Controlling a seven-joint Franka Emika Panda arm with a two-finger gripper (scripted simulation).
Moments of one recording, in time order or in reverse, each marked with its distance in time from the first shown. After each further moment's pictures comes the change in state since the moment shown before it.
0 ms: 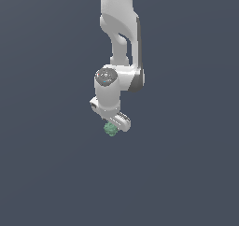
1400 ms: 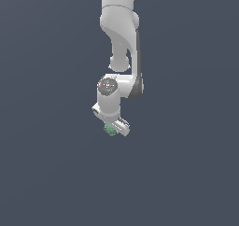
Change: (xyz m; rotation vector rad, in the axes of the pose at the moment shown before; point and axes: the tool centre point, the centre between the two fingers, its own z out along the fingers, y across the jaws) arm -0.001 0.000 0.041 -0.001 -0.001 0.004
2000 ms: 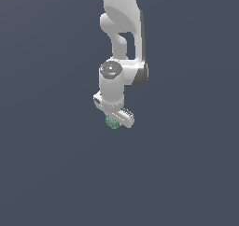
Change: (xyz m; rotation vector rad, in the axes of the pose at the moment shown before) arm -0.016 -0.006 -0.060 0.000 0.000 0.000
